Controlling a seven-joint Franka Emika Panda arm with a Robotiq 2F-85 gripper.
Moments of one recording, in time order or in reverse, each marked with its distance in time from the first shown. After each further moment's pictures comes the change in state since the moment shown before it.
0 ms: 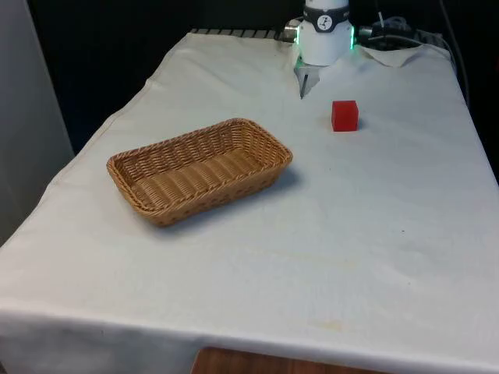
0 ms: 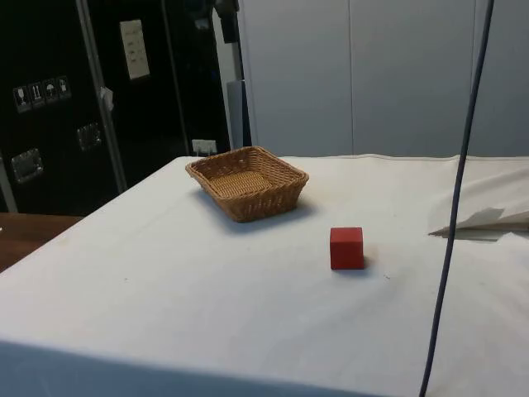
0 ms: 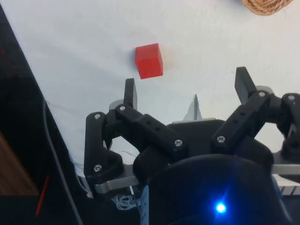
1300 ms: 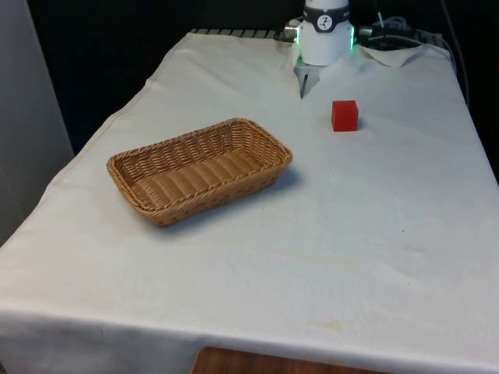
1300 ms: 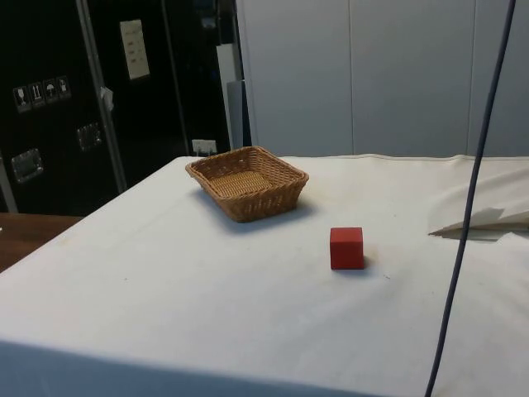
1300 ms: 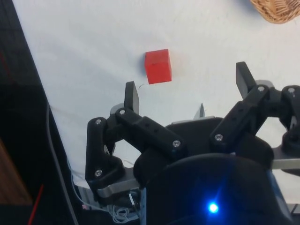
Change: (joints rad) arm 0.001 -0.085 0.046 -0.112 -0.006 0.098 -0.084
